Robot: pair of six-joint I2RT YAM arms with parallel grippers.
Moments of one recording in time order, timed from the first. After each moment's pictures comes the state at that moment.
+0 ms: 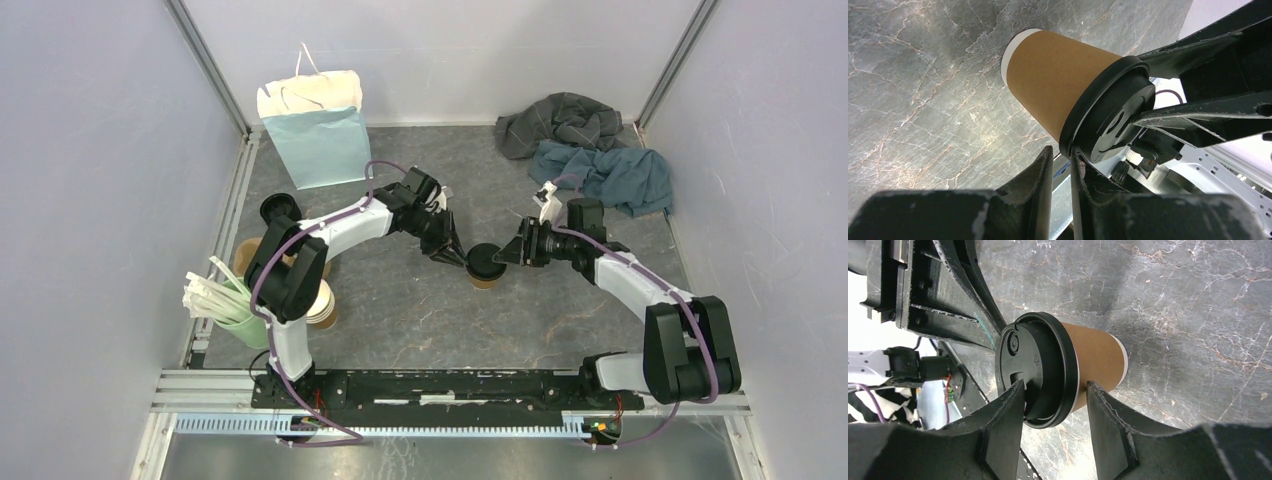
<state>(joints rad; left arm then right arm) -0.63 1.89 1.33 -0.46 0.63 -0.76 0.16 1.33 0.66 -0.10 -0.75 0.33</state>
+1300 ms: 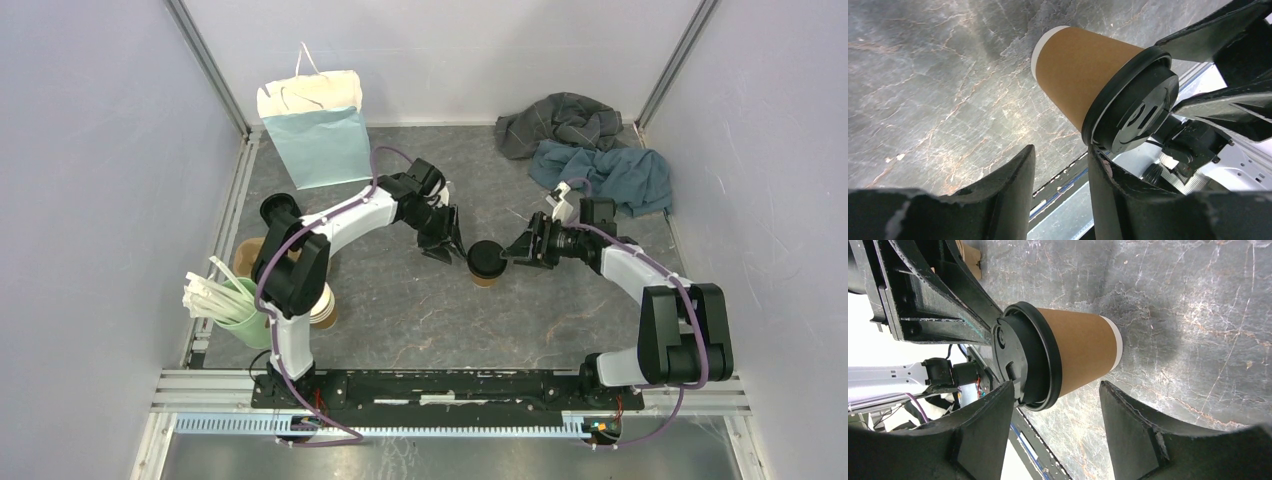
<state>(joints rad) -0.63 1.94 1.47 -0.65 0.55 -0.62 0.04 1.40 0.65 -0.11 -0.88 0.42</state>
